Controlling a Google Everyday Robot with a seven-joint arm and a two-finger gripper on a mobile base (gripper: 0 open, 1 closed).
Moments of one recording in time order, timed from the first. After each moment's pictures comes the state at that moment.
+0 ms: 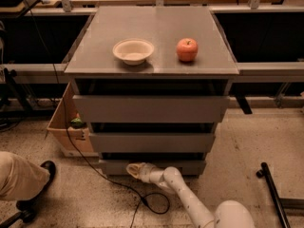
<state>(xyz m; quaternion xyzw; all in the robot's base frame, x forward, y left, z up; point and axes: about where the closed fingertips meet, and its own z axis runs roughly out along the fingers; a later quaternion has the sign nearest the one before) 0.694 0.108 0.212 -0.66 0.45 0.06 0.60</state>
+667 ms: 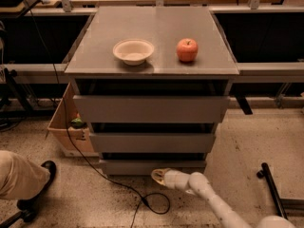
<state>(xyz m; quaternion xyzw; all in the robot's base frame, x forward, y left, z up) 0.654 -0.024 0.219 -0.66 0.53 0.06 0.53</state>
